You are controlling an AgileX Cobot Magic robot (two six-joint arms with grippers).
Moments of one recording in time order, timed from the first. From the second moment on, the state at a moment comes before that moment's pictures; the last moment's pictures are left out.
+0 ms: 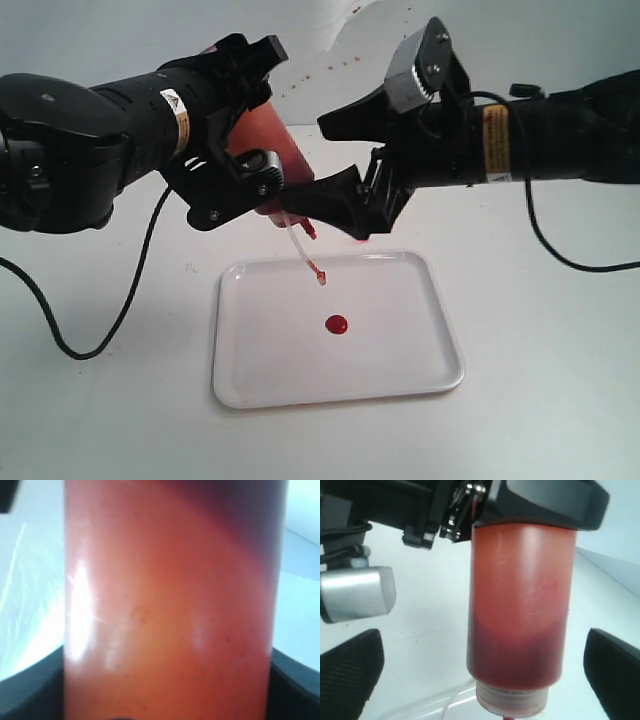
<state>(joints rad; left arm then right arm) -0.68 1.62 -1.04 1.75 0.45 0.58 0.31 1.72 -1.04 -1.48 -0.88 1.02</state>
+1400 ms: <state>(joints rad) -0.23 1.45 -0.94 1.61 -0.22 -0.96 0.18 1.72 -1.04 -1.35 -1.12 1.19</state>
